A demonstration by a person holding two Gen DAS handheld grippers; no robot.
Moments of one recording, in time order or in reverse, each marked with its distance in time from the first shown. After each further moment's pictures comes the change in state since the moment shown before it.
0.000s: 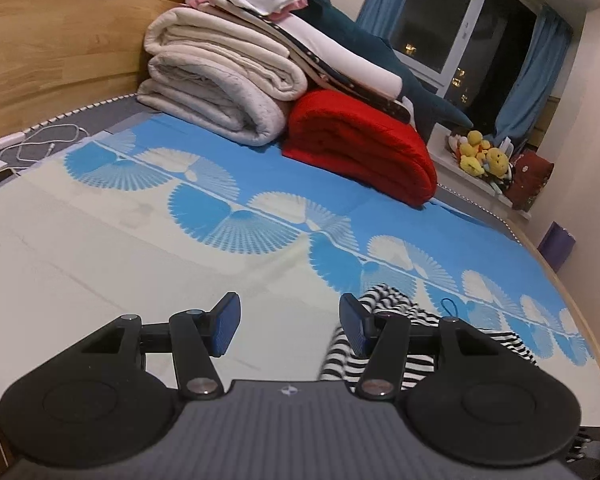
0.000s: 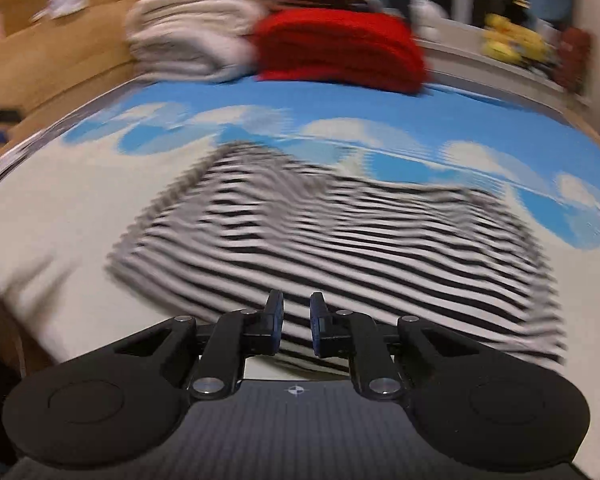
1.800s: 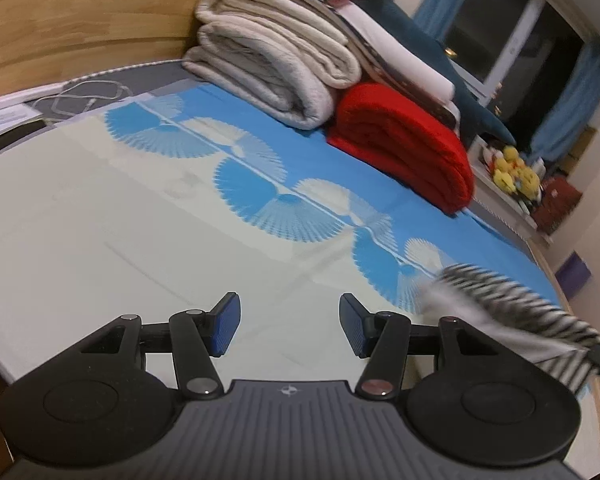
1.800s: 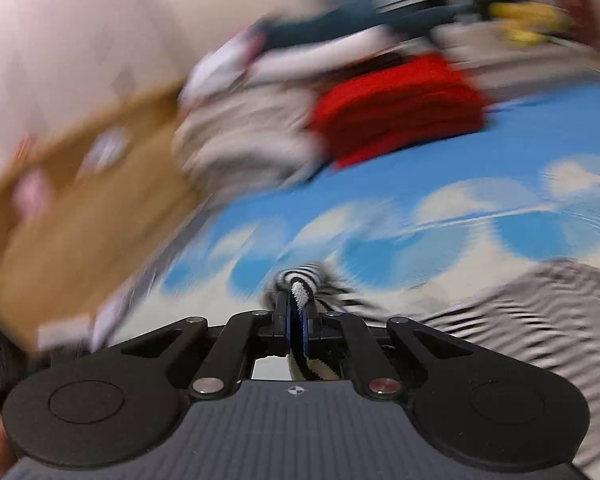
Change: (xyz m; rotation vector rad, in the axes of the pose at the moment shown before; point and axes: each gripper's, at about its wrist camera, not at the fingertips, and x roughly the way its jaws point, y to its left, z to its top) left arm 0.014 0.040 0.000 -0.128 0.059 0.060; right arm -0.038 -0.024 0.090 0.544 -0.310 0.156
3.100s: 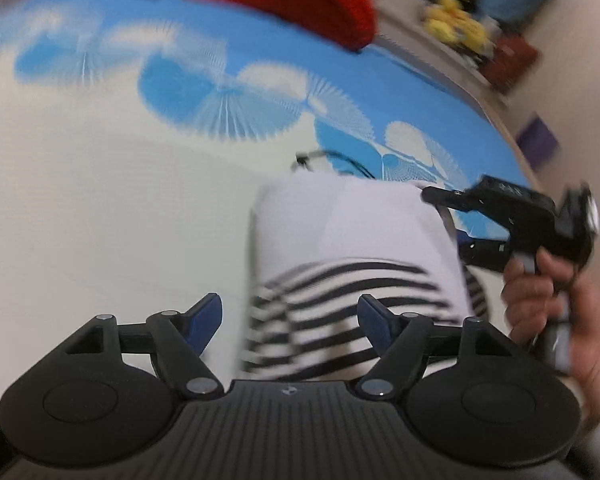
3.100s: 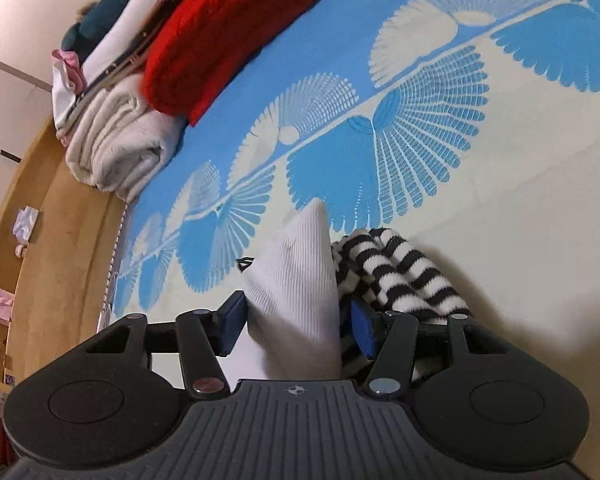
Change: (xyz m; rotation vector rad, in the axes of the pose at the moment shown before) left arm 0.124 -0.289 -0.152 0.062 0.386 -0.090; right arm 0.143 -0.293 0.086 0.381 0.428 0.056
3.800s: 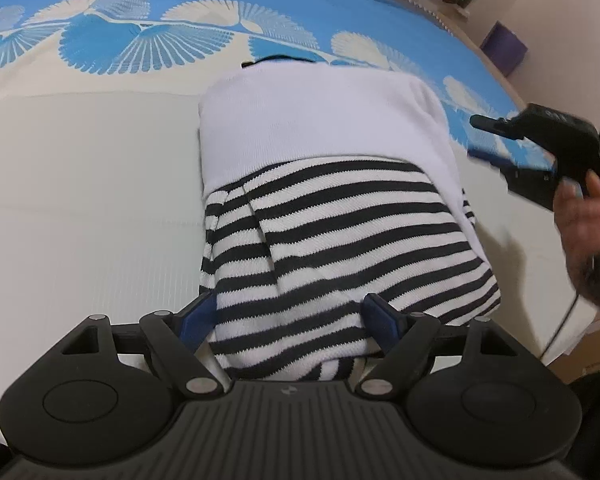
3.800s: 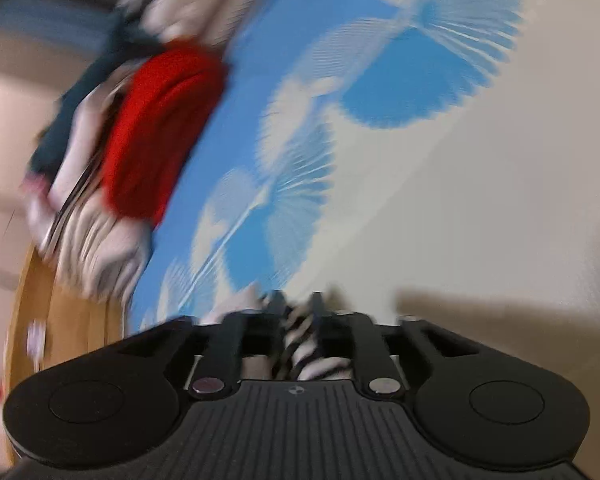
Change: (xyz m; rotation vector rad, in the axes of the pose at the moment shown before) left arm 0.033 -0.025 -0.050 0.258 0.126 -0.026; right arm -0.097 -0.069 -0.011 0.097 -0.151 -0.005
